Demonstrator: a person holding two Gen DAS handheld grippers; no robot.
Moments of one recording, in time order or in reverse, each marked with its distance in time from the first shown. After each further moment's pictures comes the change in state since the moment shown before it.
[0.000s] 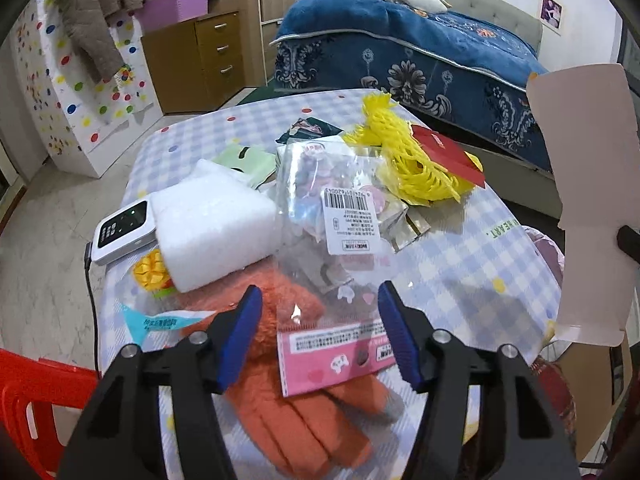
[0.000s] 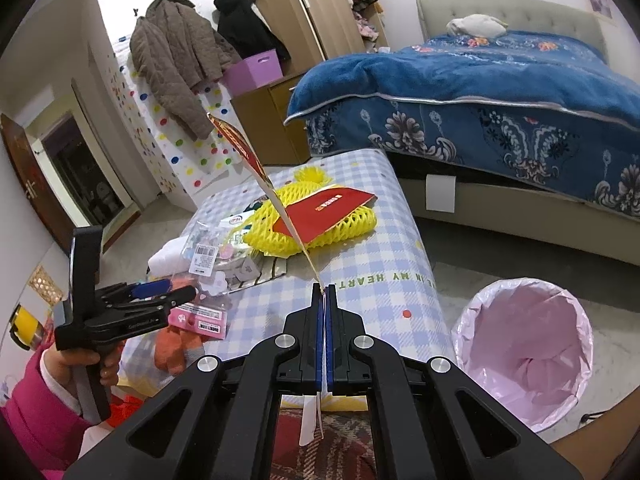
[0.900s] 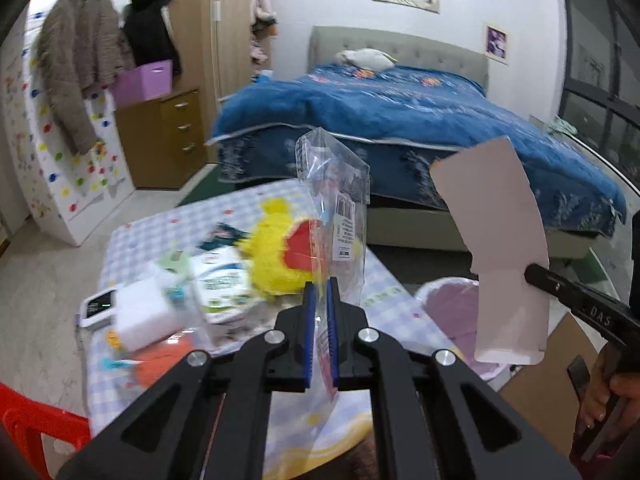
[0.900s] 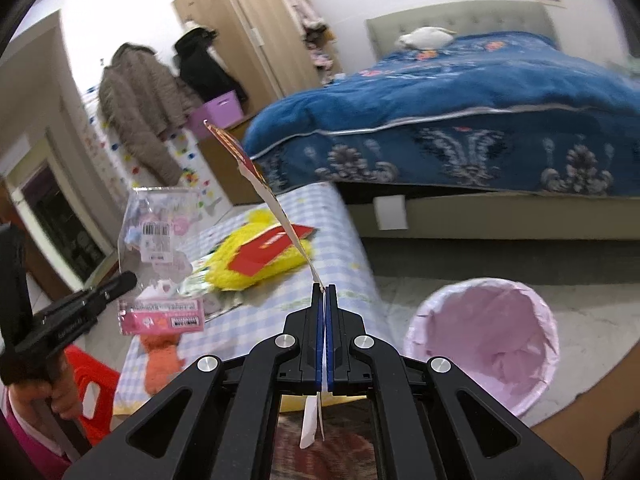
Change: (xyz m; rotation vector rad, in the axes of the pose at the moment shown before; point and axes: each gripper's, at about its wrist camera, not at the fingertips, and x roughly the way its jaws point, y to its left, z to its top) left arm -0.088 -0.114 0.018 0.092 -0.246 -0.101; right arm -0.058 -0.063 -0.004 0.146 -0.123 -0.089
